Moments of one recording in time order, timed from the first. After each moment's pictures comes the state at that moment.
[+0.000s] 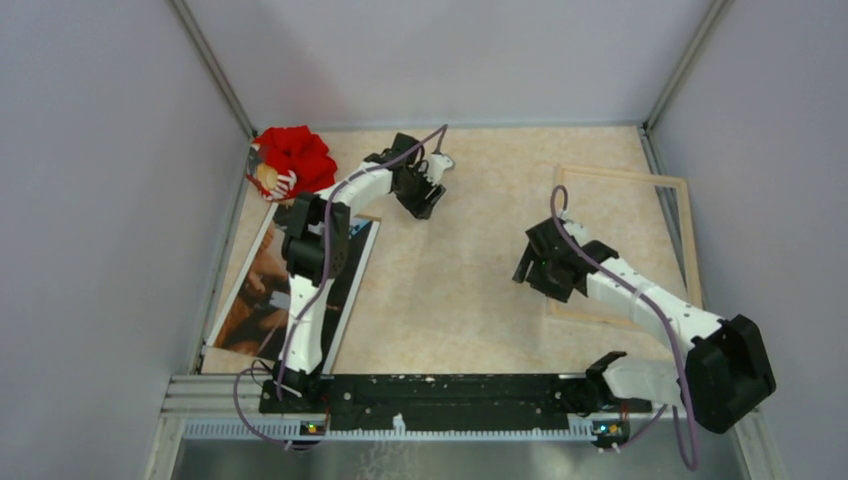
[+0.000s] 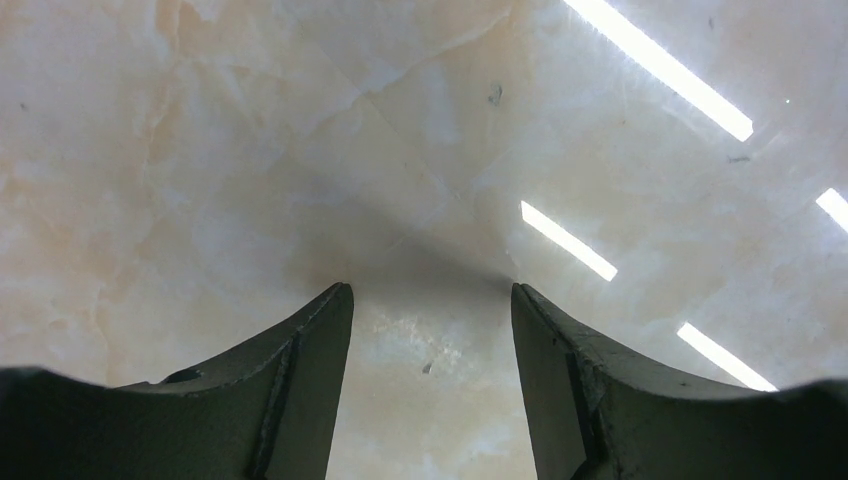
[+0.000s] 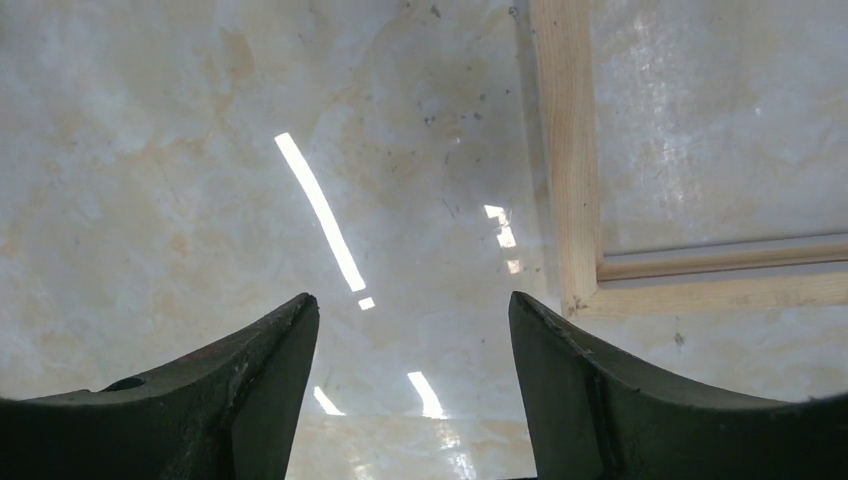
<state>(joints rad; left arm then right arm) -0.41 2.26 1.80 -0.56 0.28 0.44 0.55 1.17 0.78 -0.72 0.22 0.93</state>
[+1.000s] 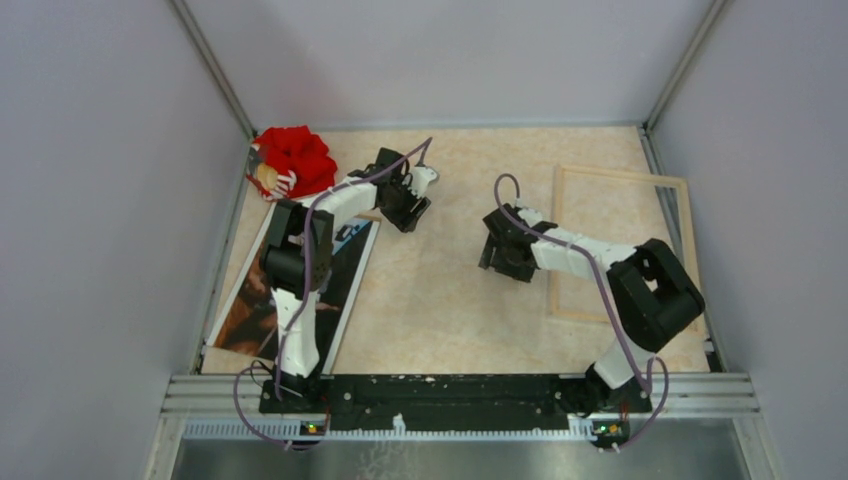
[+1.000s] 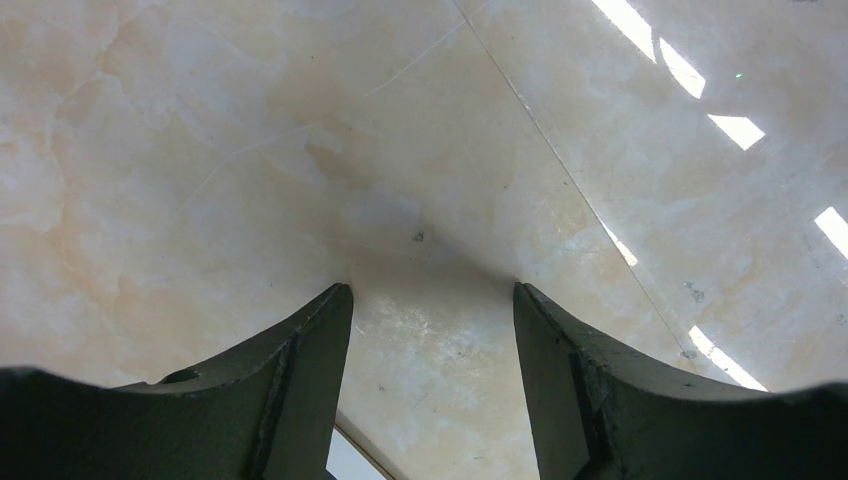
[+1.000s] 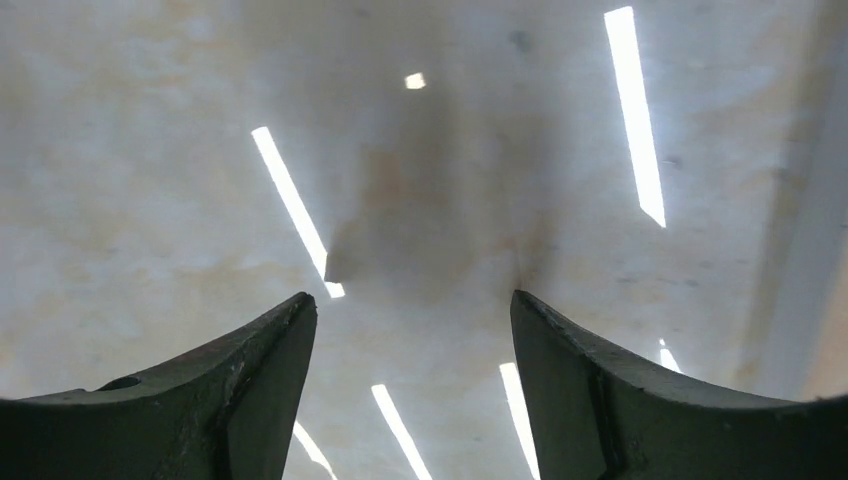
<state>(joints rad) -0.38 2.08 1.49 -0.46 0.23 0.42 0.62 1.62 0.92 -0.50 0.30 0.90</state>
